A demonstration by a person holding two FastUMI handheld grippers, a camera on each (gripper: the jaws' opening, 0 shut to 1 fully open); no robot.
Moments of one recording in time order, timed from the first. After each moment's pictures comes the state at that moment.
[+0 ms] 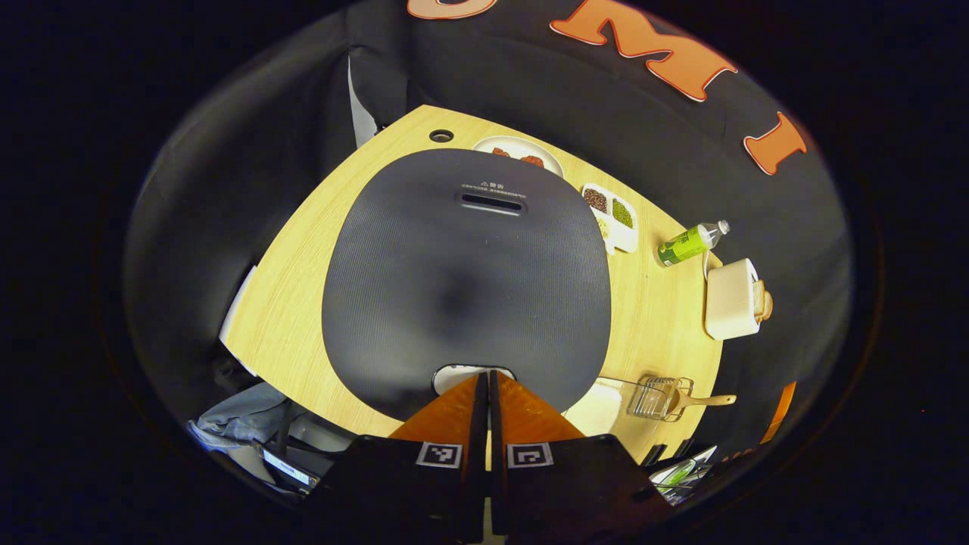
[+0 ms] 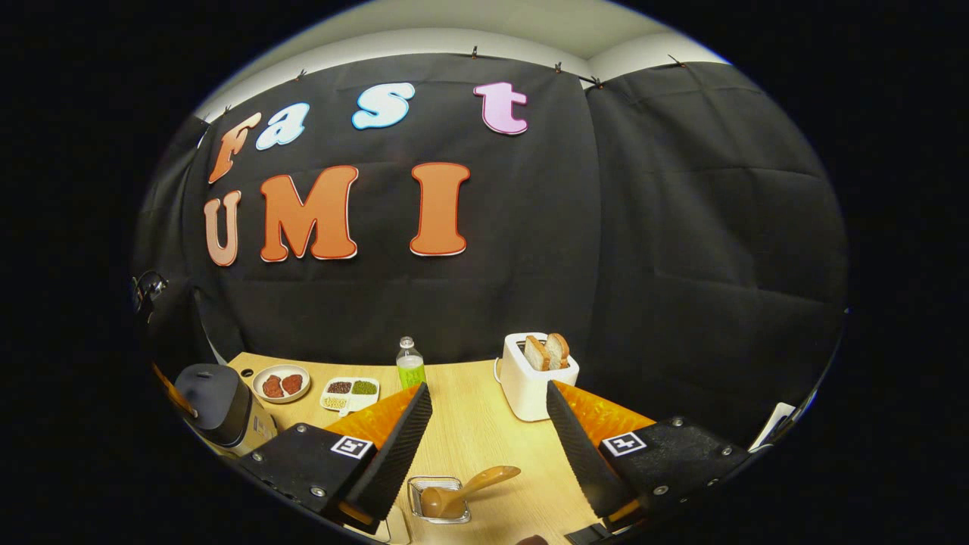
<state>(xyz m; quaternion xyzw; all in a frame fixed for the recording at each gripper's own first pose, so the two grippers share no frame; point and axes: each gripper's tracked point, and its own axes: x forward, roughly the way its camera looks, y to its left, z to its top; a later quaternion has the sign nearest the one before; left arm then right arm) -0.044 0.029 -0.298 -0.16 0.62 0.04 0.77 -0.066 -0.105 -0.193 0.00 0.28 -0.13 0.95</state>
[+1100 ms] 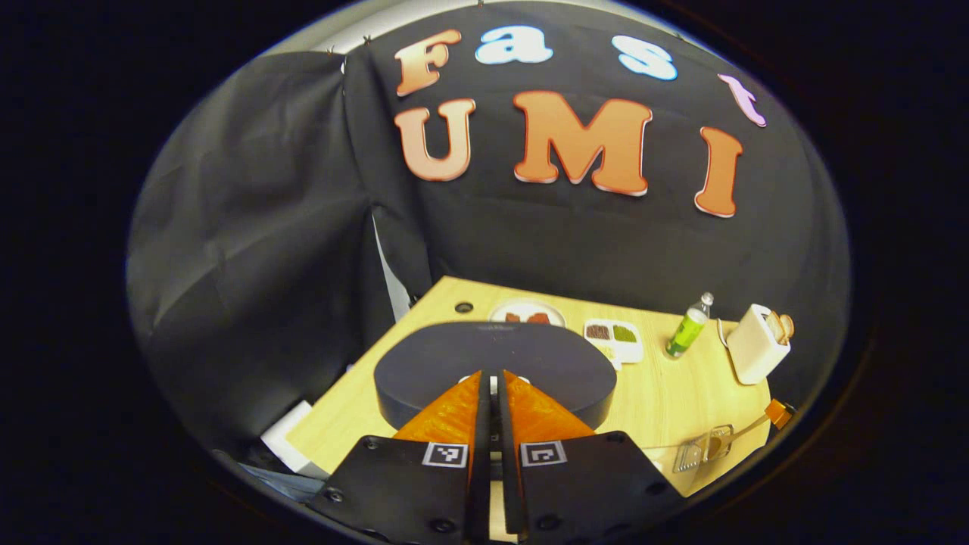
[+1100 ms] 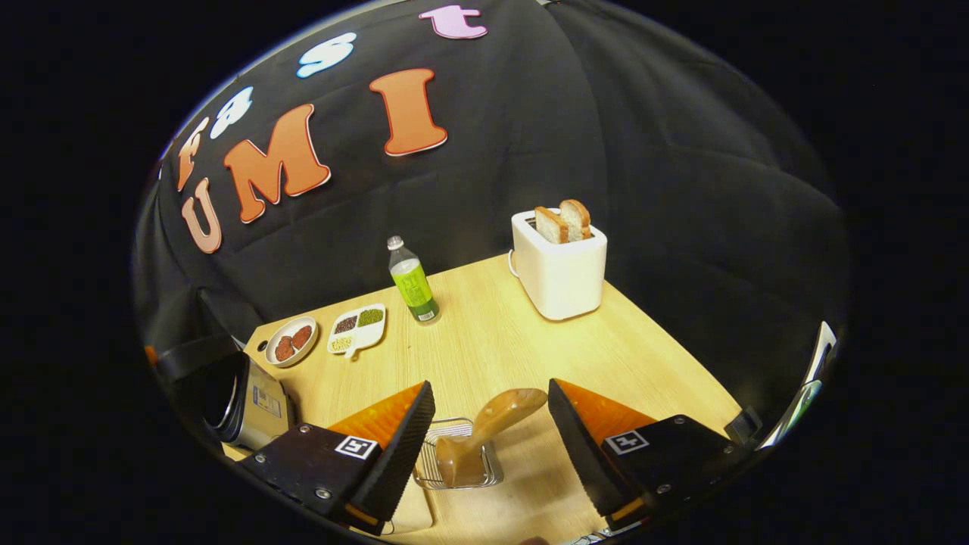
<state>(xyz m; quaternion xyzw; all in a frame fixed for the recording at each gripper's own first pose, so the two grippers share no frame) 0.003 0.053 -0.161 0.00 0.26 0.10 0.96 -0.114 -0.094 -0.324 0.12 0.46 -0.12 0.87</state>
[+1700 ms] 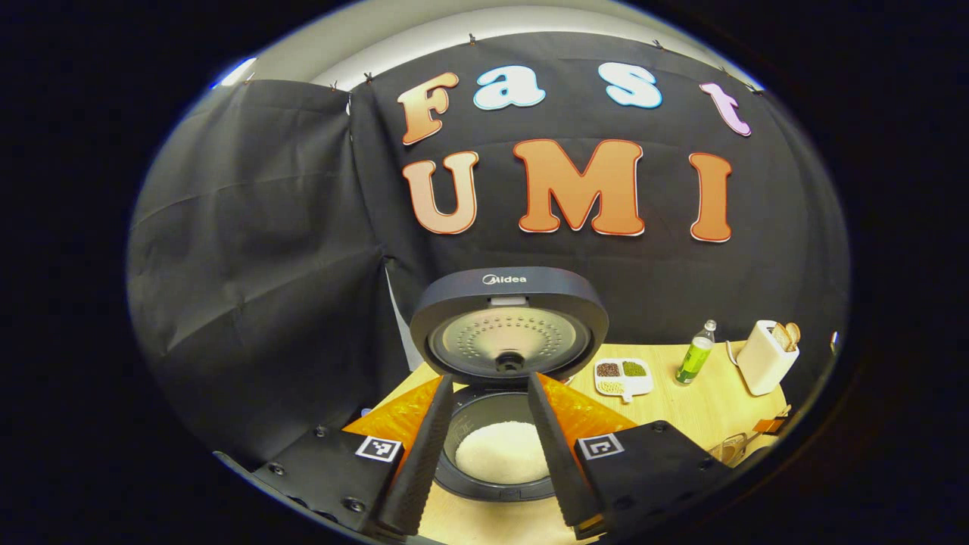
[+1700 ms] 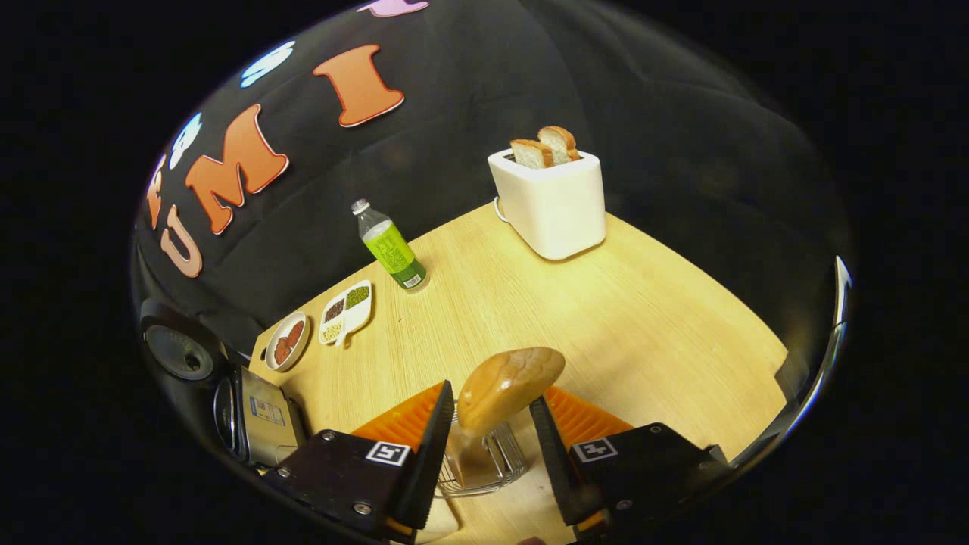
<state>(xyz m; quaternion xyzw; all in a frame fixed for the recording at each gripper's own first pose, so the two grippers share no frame) -0.003 0.058 -0.135 0.03 0.21 0.11 0.97 -0.129 -0.078 -0.381 0.21 0.51 -0.15 0.82</state>
